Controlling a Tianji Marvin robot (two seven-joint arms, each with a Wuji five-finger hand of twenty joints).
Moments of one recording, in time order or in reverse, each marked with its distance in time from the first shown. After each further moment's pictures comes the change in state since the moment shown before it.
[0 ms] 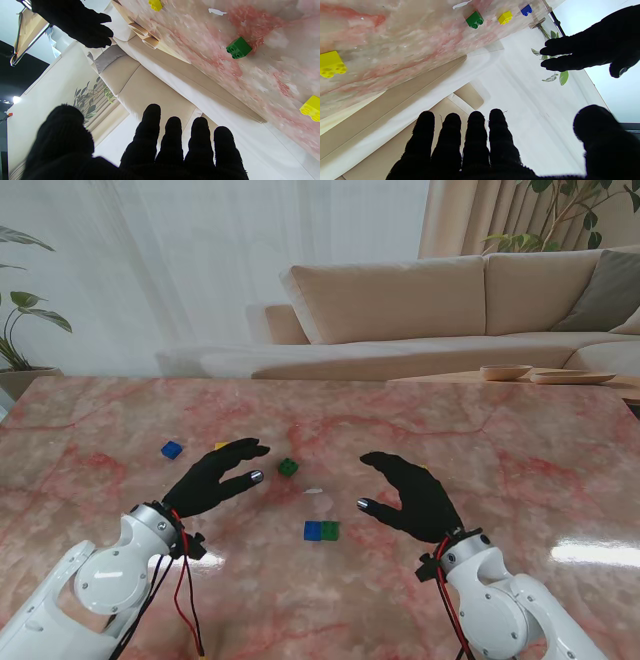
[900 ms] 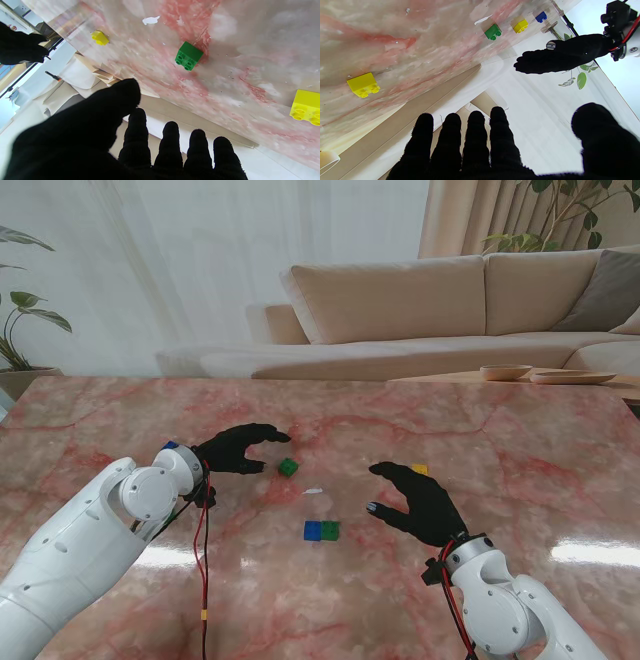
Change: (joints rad) left arm -0.515 0.026 0.321 0.447 0.044 0.056 -0.174; right arm 0.026 -0.001 0.002 0.092 0.045 0.005 0.015; left_hand 0.130 -0.433 0.987 -0.082 -0.104 -0.229 0.053 -0.010 -0.079 -0.041 -0.004 -0.014 -0.165 -0.044 -0.032 0.022 -0.015 -0.026 -0.318 0.123; right_hand 0.043 0.002 -0.037 0.000 0.018 -0.020 0.026 0.000 0.001 0.000 0.009 0.002 0.000 0.000 0.002 0.000 -0.028 0.013 0.001 -0.012
